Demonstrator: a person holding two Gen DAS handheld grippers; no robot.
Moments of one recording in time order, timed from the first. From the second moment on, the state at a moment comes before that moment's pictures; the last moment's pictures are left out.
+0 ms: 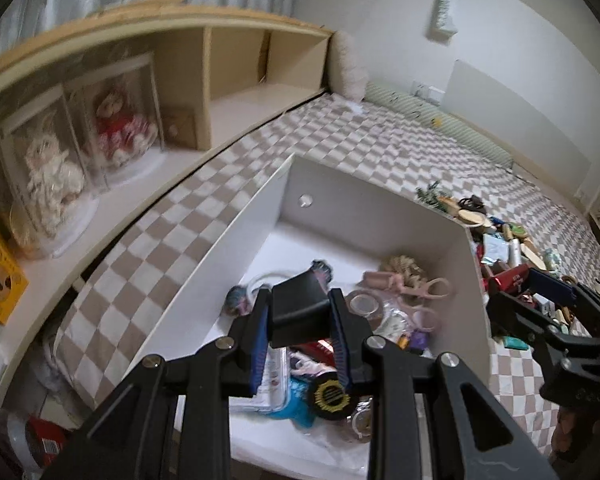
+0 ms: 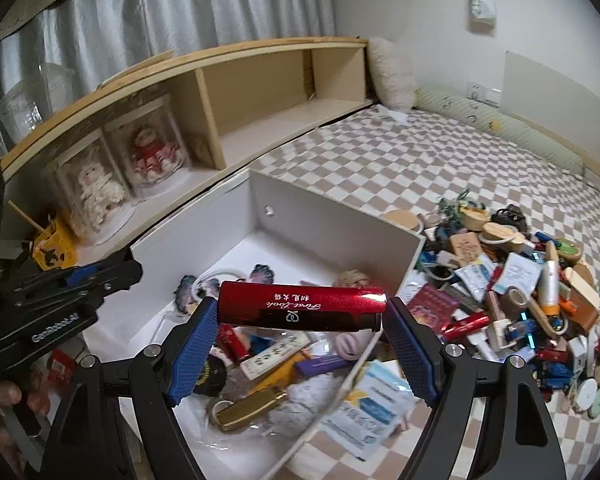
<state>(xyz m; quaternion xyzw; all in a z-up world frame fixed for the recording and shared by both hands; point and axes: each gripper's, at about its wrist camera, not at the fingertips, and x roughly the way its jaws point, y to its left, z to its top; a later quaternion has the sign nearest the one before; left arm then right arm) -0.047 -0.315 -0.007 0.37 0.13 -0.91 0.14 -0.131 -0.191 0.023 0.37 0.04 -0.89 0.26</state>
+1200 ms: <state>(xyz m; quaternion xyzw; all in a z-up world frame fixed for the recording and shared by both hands) -0.043 -0.349 -0.020 0.36 0.17 -0.89 0.21 -0.147 -0.284 -0.032 0.44 0.10 -0.82 0.34</state>
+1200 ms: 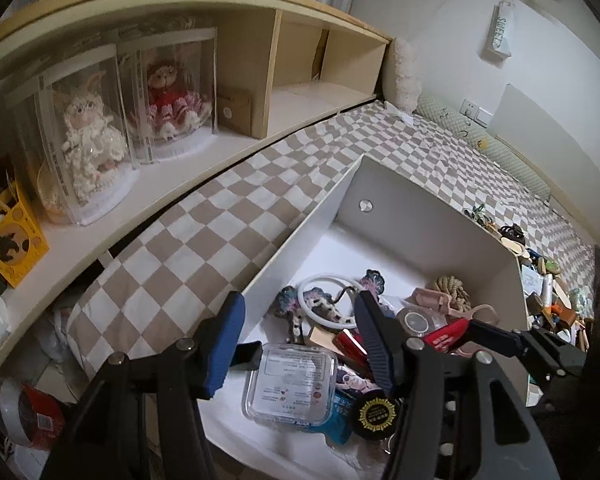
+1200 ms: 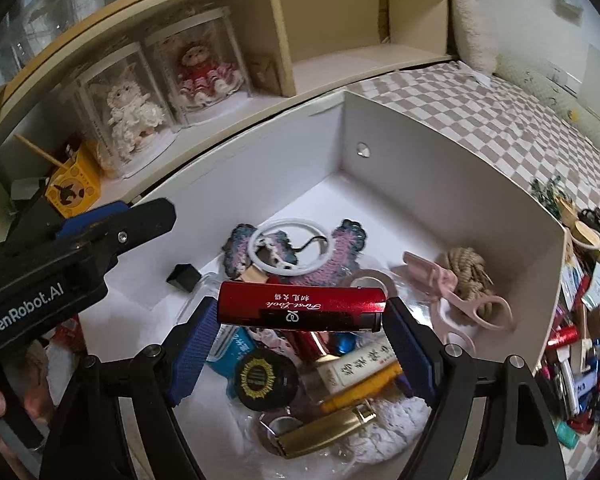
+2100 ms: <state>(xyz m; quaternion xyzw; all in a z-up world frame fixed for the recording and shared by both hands) -0.024 -0.326 0.015 0.33 0.14 -0.91 0.23 -0.131 -0.259 -0.007 0.42 0.09 -0.83 0.34</state>
